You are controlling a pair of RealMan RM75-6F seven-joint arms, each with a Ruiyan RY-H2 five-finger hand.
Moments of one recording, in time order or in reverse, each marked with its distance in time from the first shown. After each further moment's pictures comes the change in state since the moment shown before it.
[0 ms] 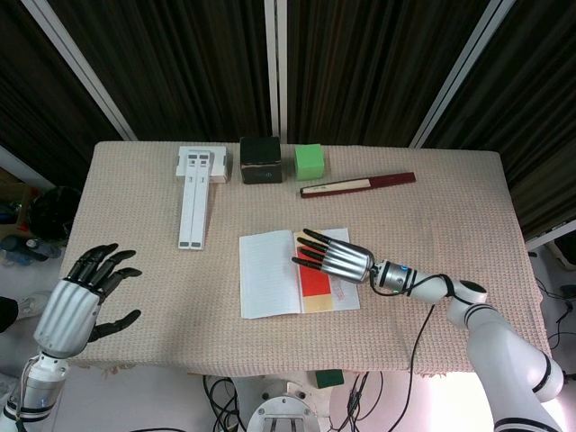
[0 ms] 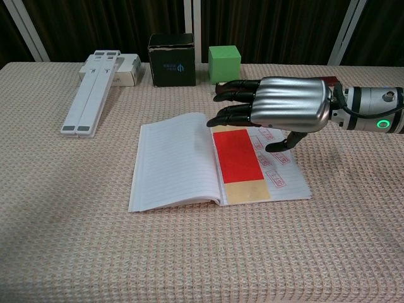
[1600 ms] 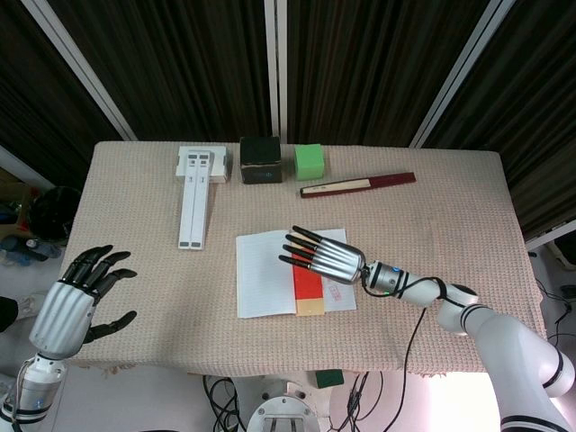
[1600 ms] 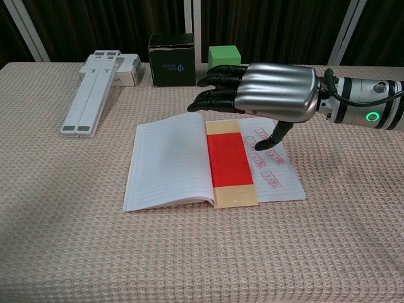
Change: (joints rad) left arm 0.010 -0.006 0.006 0.030 -0.003 0.016 -0.030; right arm 0.039 0.086 0.060 -0.241 0.039 -0.037 -0.067
